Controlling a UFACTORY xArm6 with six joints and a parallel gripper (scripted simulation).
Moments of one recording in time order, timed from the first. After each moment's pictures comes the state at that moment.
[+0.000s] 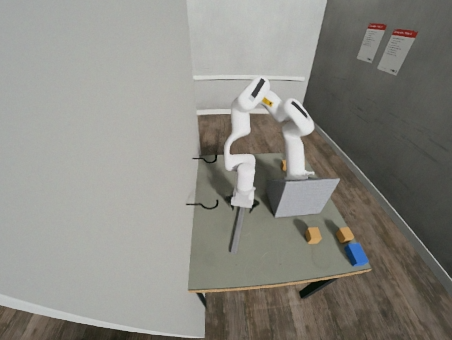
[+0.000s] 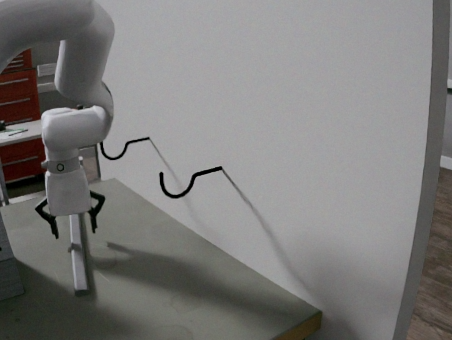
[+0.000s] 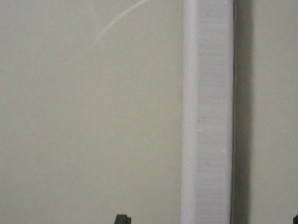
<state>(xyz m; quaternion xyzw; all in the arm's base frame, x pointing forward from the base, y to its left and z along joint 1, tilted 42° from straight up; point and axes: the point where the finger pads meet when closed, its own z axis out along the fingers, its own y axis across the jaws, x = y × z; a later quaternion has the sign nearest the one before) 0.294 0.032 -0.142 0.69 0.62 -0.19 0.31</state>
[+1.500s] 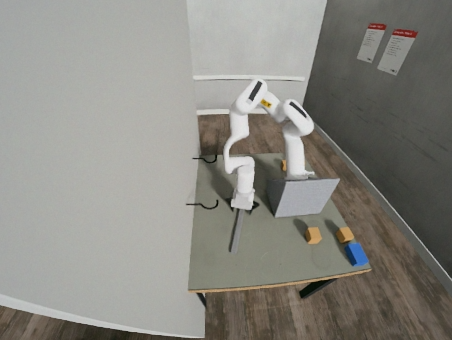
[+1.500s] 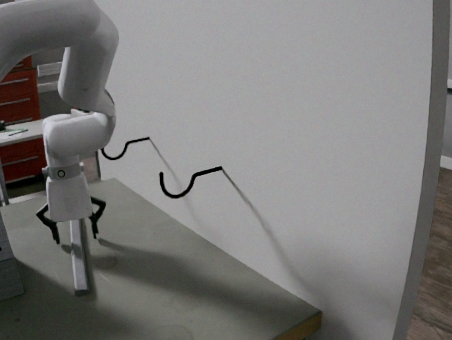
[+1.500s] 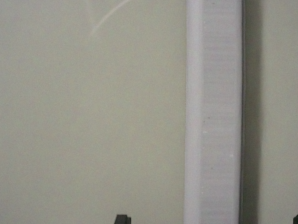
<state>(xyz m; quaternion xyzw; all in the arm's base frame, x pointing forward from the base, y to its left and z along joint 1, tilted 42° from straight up) 0.296 0.022 -0.153 0.69 0.62 -0.19 0.31</state>
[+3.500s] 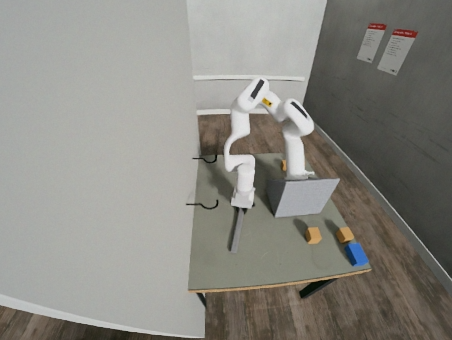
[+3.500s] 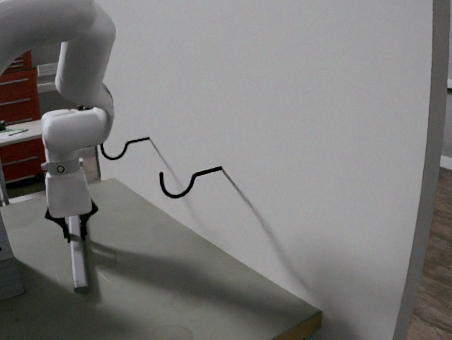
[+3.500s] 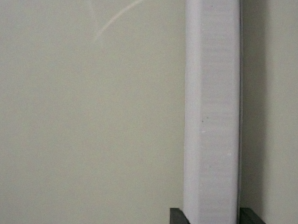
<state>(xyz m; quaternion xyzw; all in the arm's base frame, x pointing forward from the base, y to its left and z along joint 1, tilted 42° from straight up) 0.294 0.029 -0.145 0.69 0.62 -0.19 0.31</state>
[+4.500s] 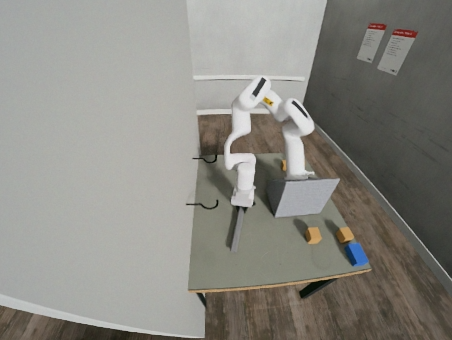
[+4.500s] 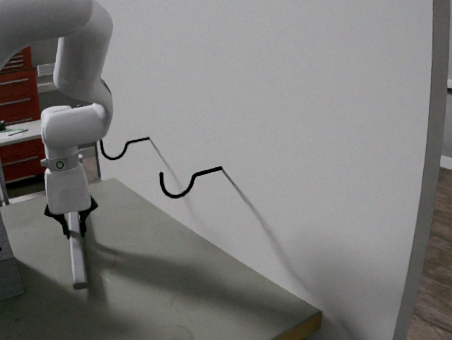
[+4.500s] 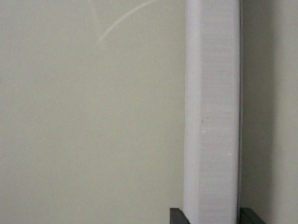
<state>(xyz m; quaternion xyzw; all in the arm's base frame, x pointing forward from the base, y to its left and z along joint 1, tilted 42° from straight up) 0.293 0.035 -0.138 0.69 0.62 -0.19 0.31</state>
